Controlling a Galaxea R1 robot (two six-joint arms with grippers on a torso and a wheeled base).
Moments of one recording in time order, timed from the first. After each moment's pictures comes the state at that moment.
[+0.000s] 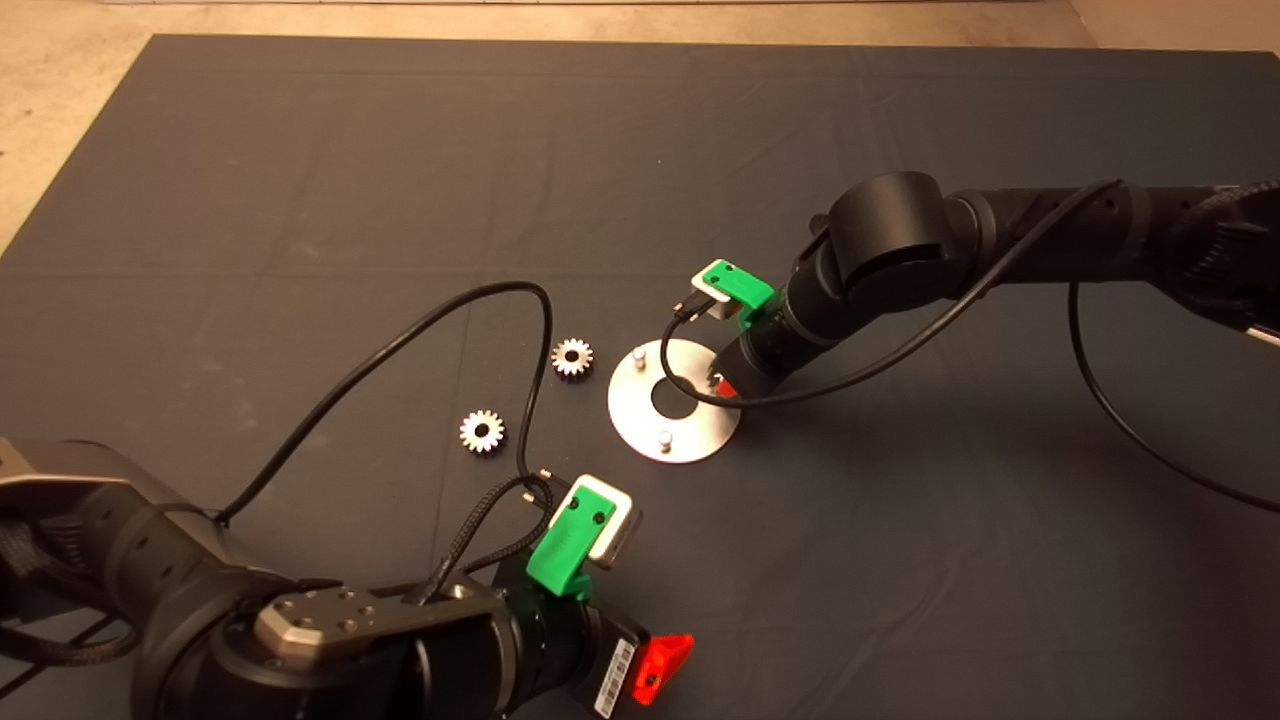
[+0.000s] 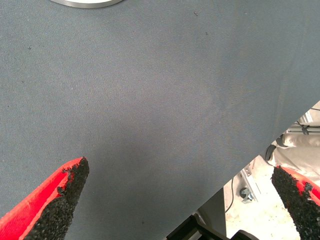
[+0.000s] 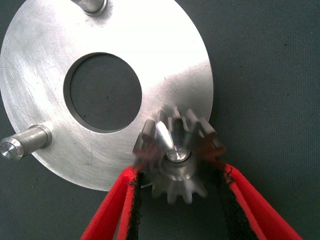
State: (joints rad) left arm 0.03 2.51 -0.34 1.10 1.53 -1.48; right arm 0.31 2.67 -1.11 -0.47 -1.37 0.89
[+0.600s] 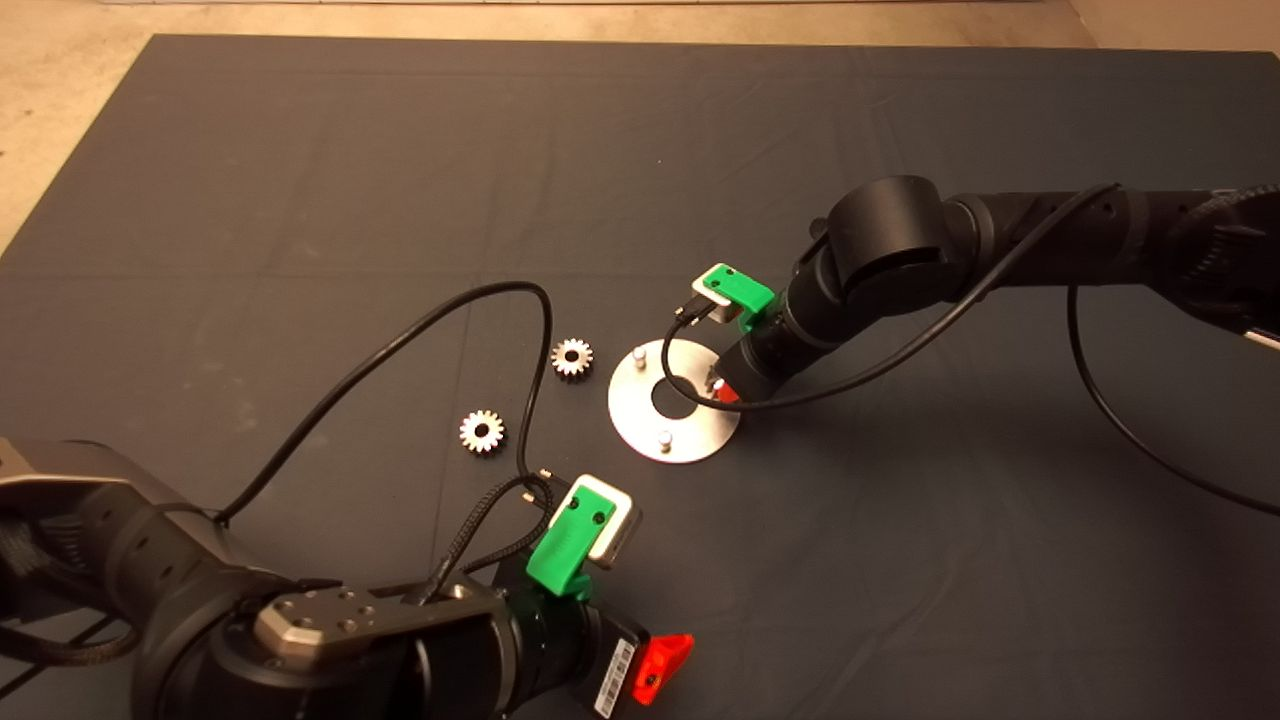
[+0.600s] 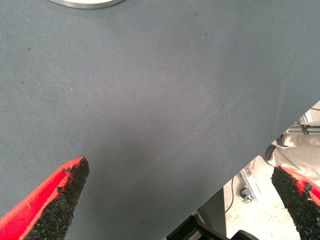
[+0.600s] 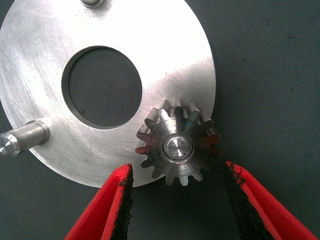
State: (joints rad) left arm 0.03 2.51 -0.34 1.10 1.53 -1.48; right arm 0.31 2.67 -1.11 -0.46 -1.38 0.88
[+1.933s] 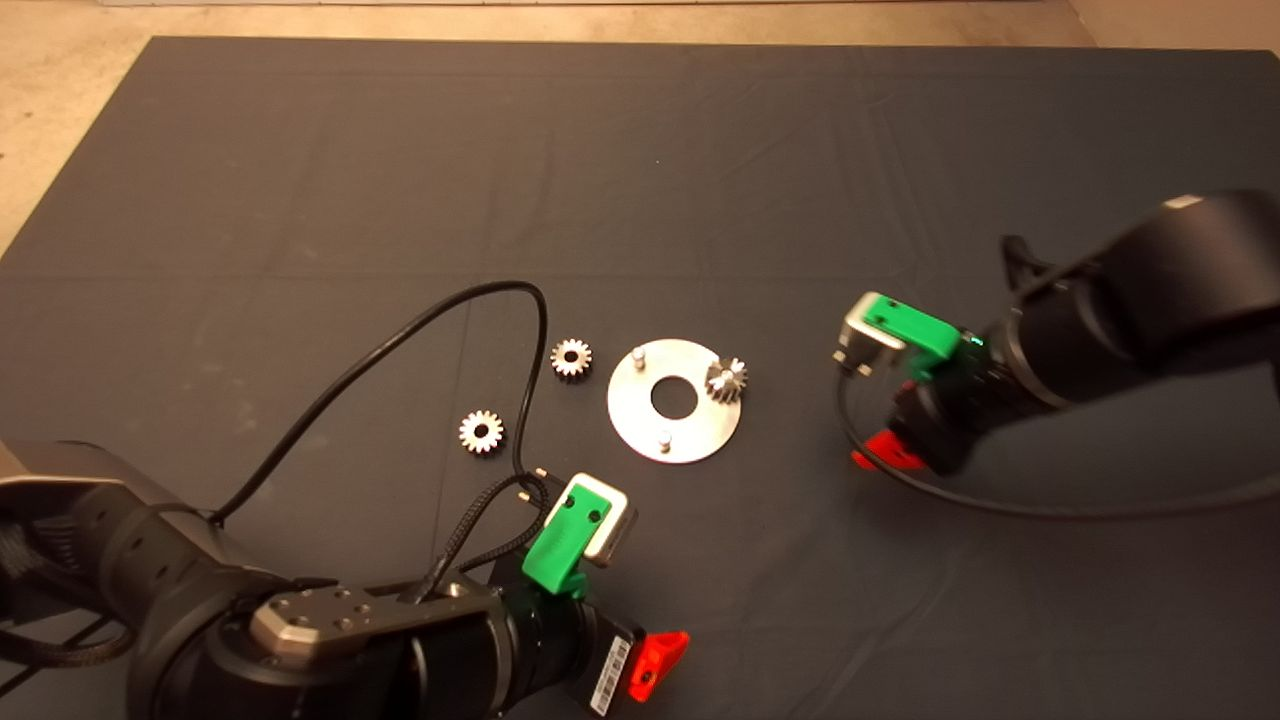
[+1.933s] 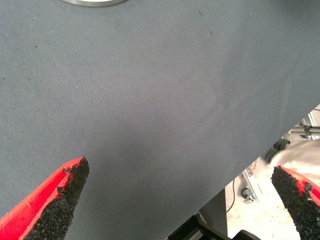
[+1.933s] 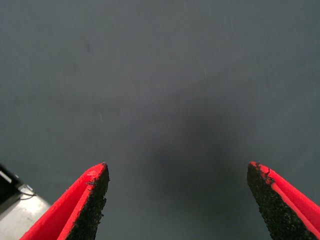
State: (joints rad) left arm 0.03 2.50 -0.34 1.10 1.53 -1.48; right arm 0.39 2.17 -0.57 -0.37 -1.38 0.89
